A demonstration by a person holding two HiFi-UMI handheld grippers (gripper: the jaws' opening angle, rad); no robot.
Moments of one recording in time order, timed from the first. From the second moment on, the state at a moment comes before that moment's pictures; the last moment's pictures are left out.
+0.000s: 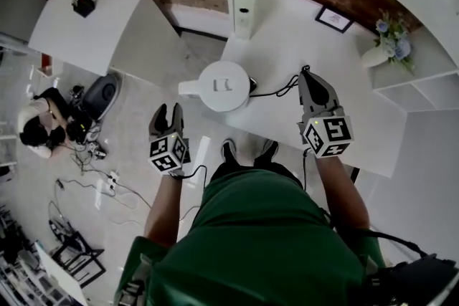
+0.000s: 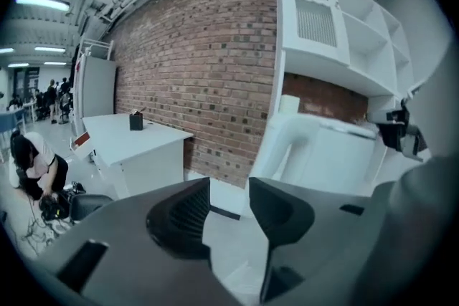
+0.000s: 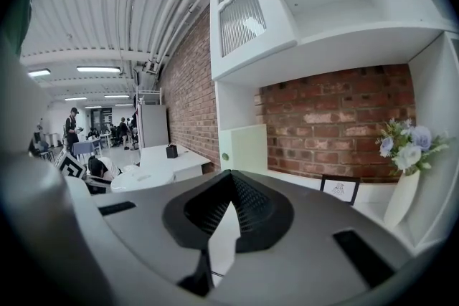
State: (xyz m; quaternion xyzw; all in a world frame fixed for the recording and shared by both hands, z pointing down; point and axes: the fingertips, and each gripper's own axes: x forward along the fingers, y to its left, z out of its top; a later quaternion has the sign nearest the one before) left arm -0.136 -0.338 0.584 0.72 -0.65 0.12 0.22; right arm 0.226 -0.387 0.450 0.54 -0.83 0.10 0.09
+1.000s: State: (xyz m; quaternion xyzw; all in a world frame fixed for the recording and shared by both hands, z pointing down) left arm -0.013 -0.437 0.290 0.85 -0.52 -0.06 0.05; right arm 0.251 -0.425 0.282 0.55 -0.83 -0.03 -0.02
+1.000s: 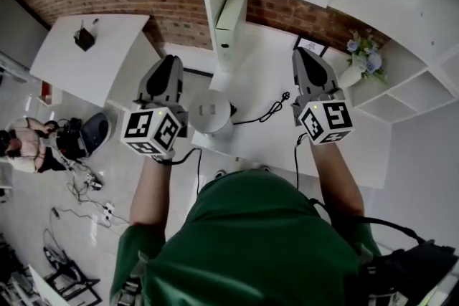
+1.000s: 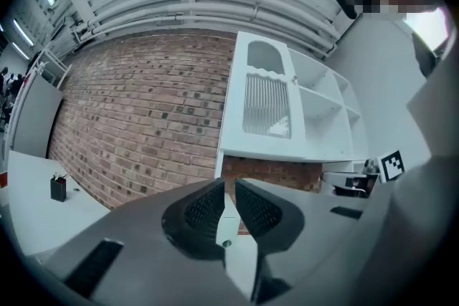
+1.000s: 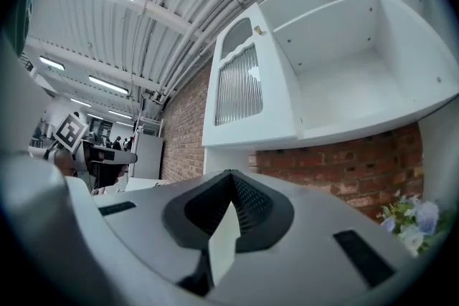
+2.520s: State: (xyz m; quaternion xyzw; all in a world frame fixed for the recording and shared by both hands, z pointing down) left arm 0.005 -0.440 0.316 0.83 -0.55 -0.03 0.06; right arm 0.278 -0.436 0.309 0.54 -0.84 -0.01 -0.02
